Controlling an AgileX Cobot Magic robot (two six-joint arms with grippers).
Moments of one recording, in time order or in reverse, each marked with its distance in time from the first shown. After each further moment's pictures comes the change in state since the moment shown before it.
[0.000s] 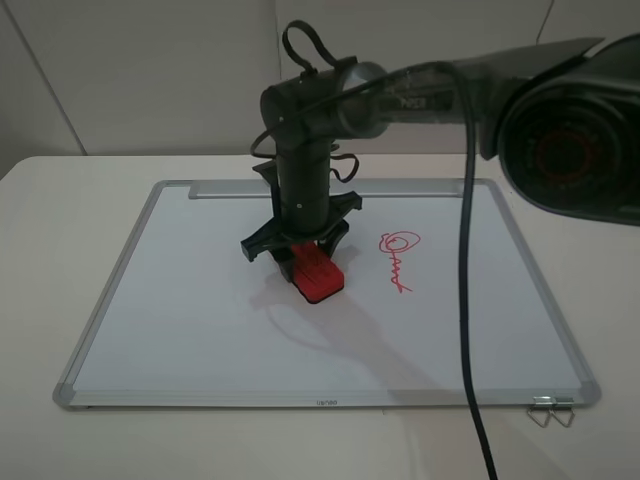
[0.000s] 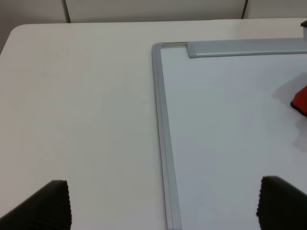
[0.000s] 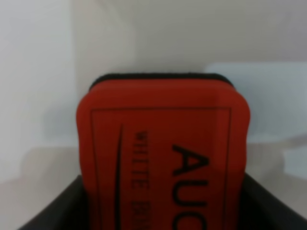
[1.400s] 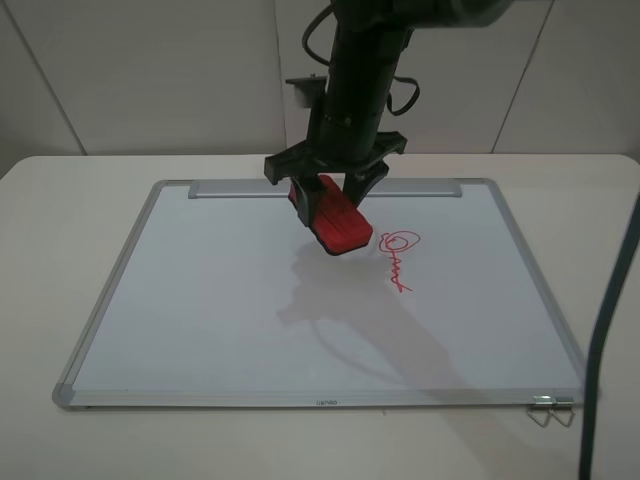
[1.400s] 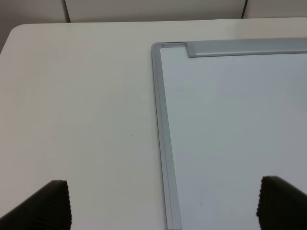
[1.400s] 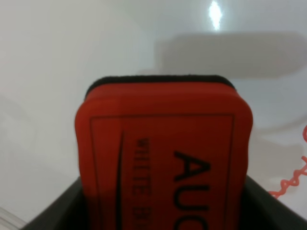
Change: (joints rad) left arm 0.000 0.000 0.000 0.000 0.000 0.000; right arm -0.089 -0.325 0.106 0.156 0.064 -0.100
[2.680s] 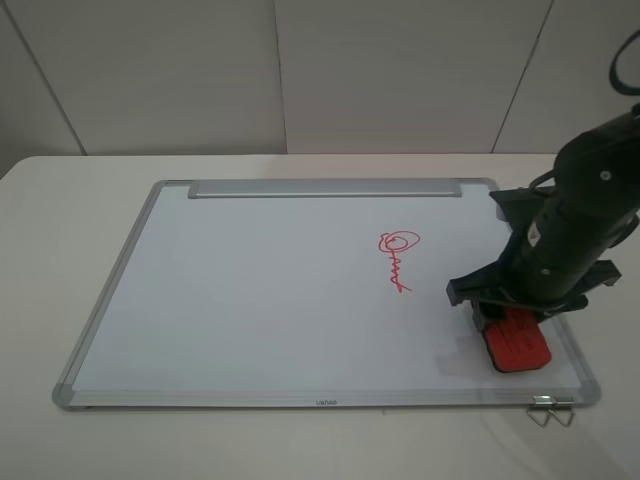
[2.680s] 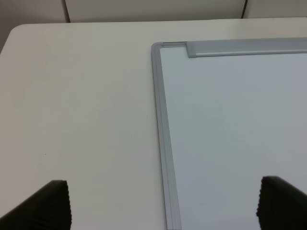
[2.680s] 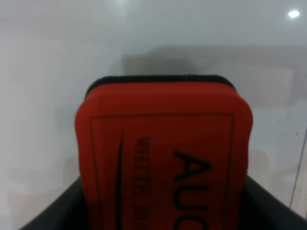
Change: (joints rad) left arm 0.000 0.000 0.000 0.000 0.000 0.000; right arm -0.234 -0.459 1.051 -0.279 -0.567 0.374
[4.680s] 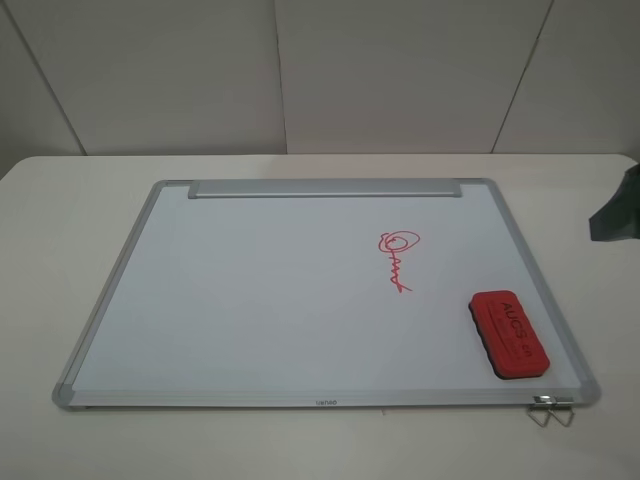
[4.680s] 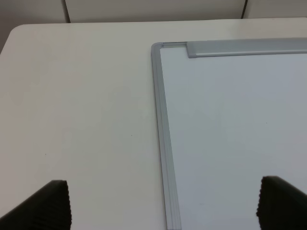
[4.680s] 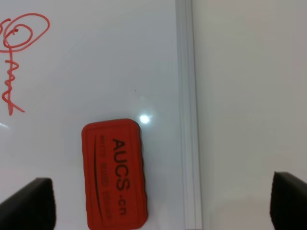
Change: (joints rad) left arm 0.000 0.000 0.000 0.000 0.000 0.000; right arm -0.374 -0.710 0.013 0.175 0.246 -0.355
